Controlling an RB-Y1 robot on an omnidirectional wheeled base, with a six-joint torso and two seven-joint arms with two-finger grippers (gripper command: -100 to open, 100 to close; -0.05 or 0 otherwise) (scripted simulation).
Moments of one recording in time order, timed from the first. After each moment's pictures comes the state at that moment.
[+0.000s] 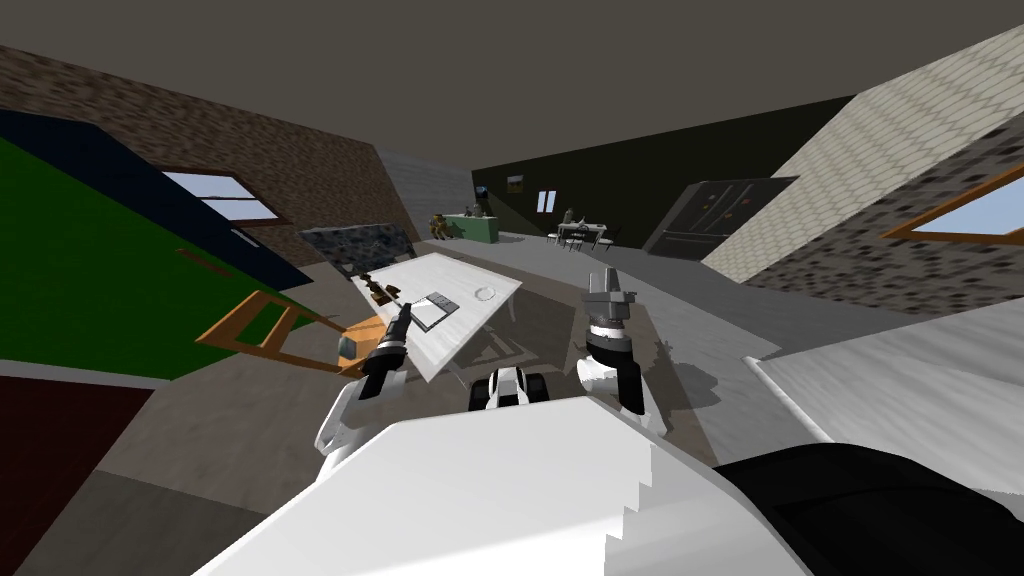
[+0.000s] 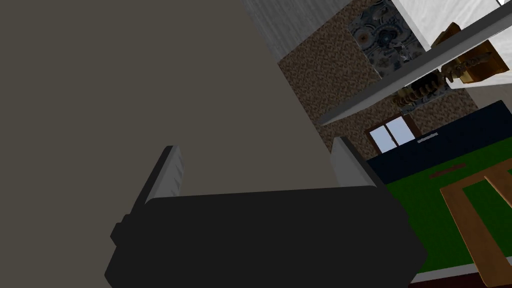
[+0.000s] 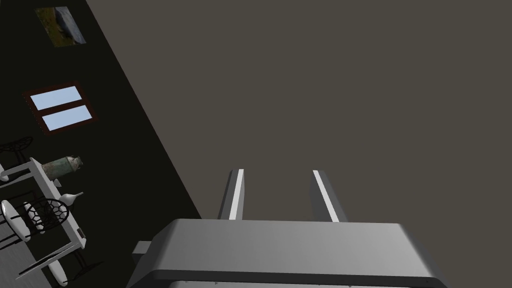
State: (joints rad) left arm 0.28 0.22 0.29 -1.82 -0.26 -0.16 -0.17; right arm 0.50 -0.03 -0.02 -2.38 -0.02 -0.47 -0.17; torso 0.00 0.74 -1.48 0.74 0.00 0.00
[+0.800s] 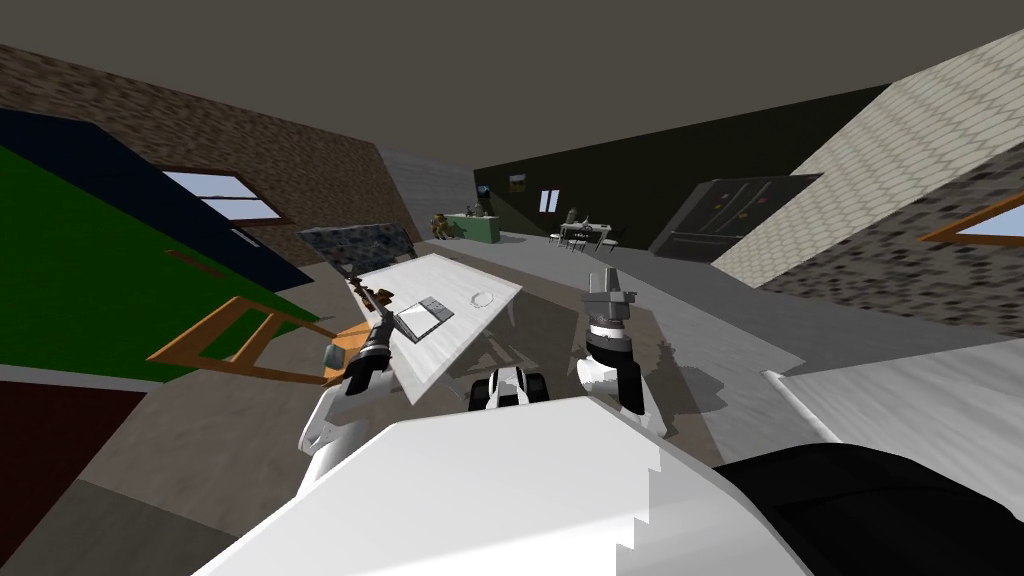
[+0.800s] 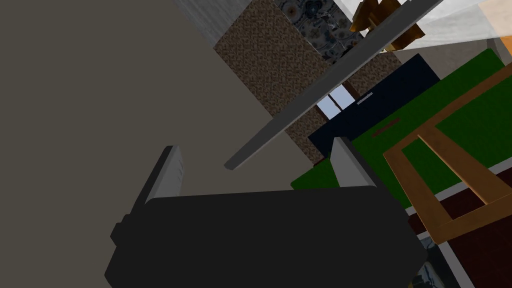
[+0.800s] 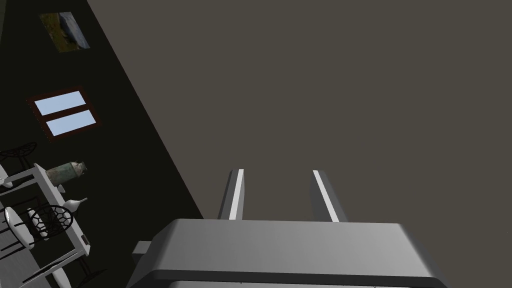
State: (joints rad) left arm 0.21 0.25 0.43 -1.69 -0.25 -0.01 -0.22; right arm 0.50 -0.03 -0.02 -2.38 -0.02 -0.47 -0.17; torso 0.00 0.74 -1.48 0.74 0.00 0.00
